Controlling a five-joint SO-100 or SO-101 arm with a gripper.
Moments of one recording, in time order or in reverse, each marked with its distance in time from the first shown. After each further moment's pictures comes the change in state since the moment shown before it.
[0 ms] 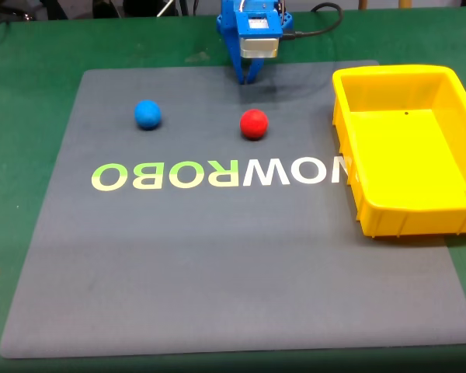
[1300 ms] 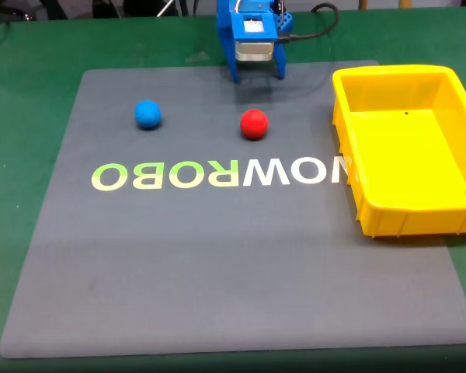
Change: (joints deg) arm 2.7 -13.9 -7.3 -7.5 -3.3
